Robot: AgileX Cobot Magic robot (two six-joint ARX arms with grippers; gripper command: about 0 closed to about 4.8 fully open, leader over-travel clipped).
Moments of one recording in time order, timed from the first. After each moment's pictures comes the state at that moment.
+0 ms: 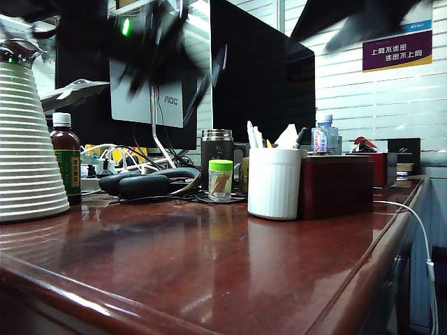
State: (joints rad) left arm -0.41 1.64 1.11 0.48 0.57 -0.25; right arm 0.47 1.02 0.87 -0.24 -0.20 -0.21
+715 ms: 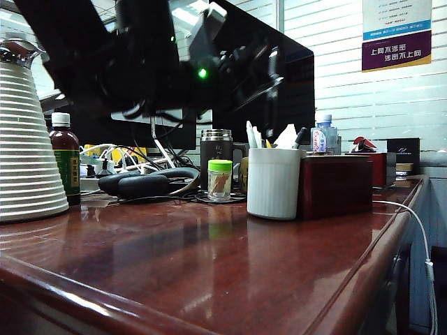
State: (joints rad) left arm -0.61 1.99 1.10 1.13 0.33 -0.35; right arm 0.30 0.87 0.87 -0.19 -0.26 -0.21
